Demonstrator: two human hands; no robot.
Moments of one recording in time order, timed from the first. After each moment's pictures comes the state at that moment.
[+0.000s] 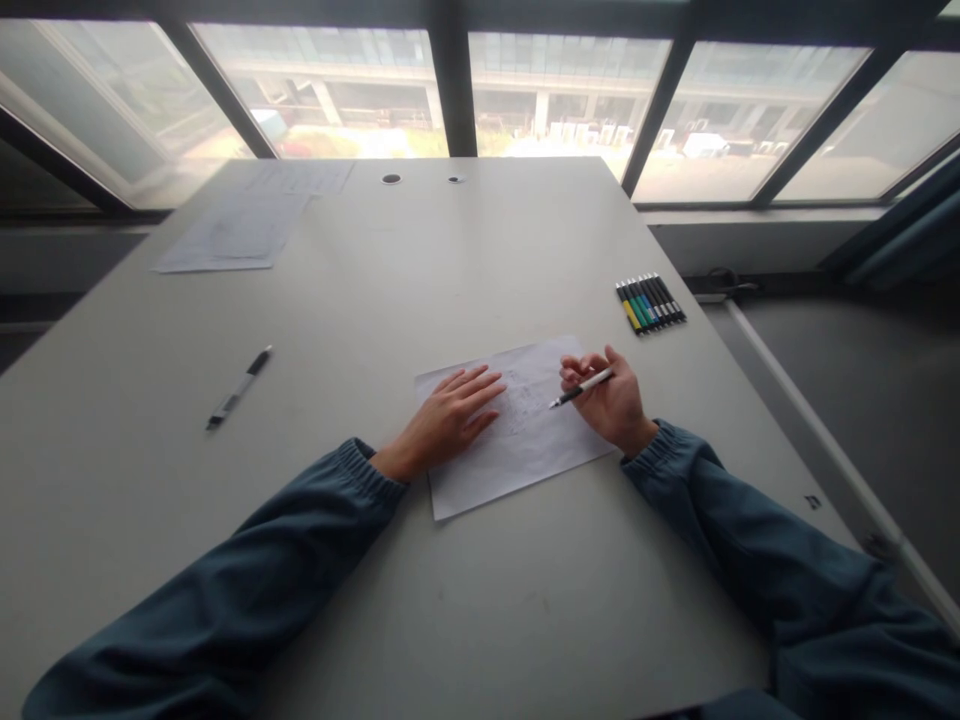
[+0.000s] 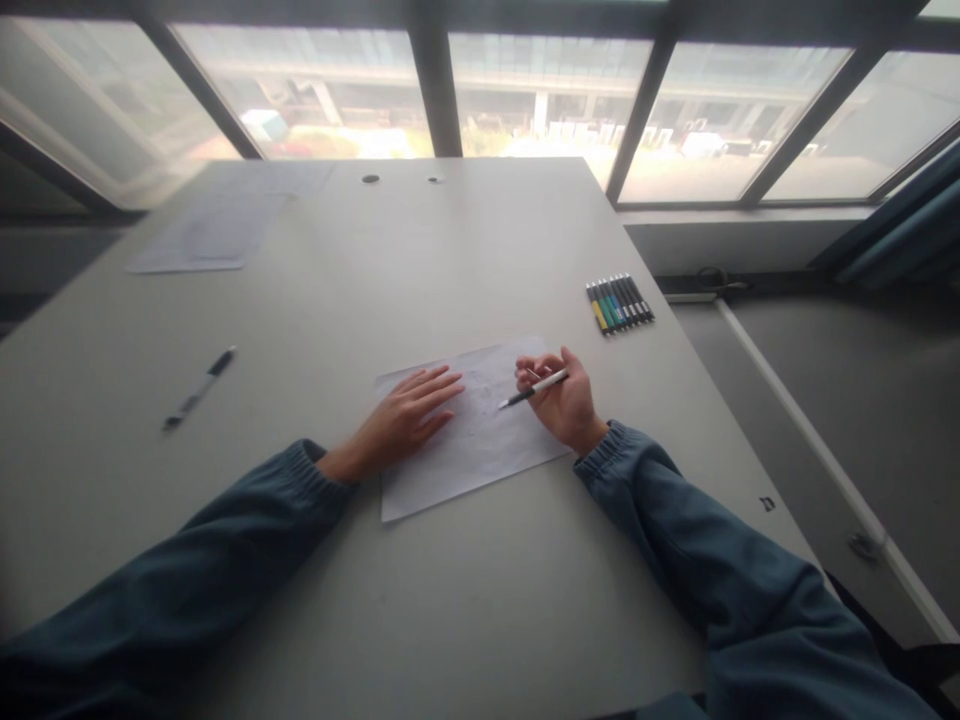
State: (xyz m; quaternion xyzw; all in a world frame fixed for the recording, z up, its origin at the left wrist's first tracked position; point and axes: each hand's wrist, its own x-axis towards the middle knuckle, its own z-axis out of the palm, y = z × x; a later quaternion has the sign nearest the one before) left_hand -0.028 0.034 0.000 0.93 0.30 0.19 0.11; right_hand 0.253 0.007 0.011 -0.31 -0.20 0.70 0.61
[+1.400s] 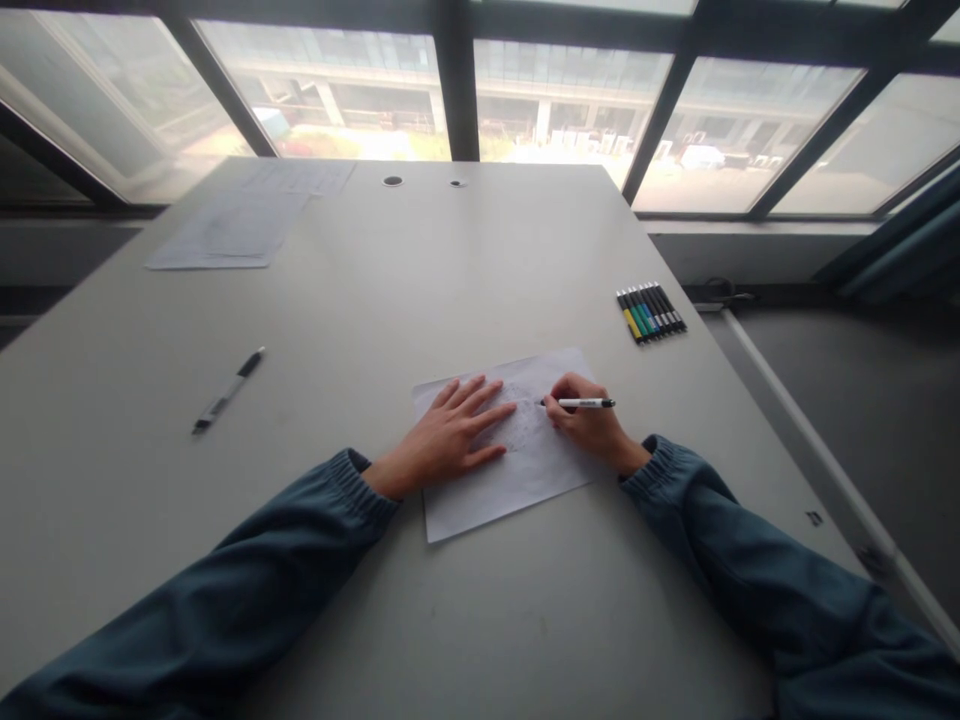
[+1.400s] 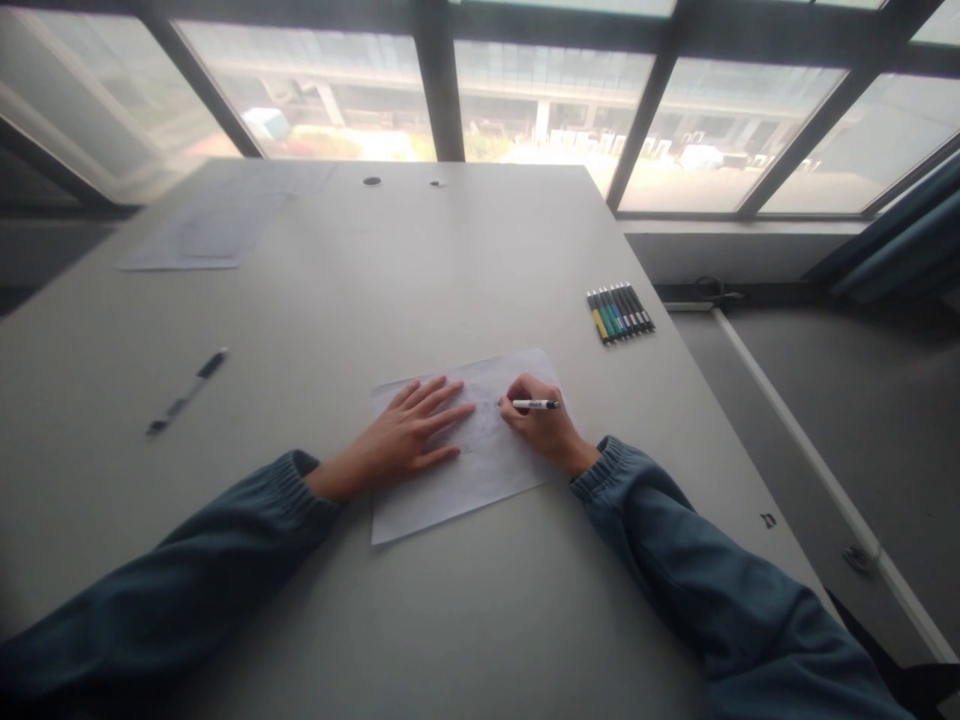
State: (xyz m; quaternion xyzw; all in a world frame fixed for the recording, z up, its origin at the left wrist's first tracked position) left_hand -0.027 0.024 0.000 0.94 0.31 0.10 0.10; right_hand 0.237 -0.003 0.002 -0.56 -0.65 0.30 0.42
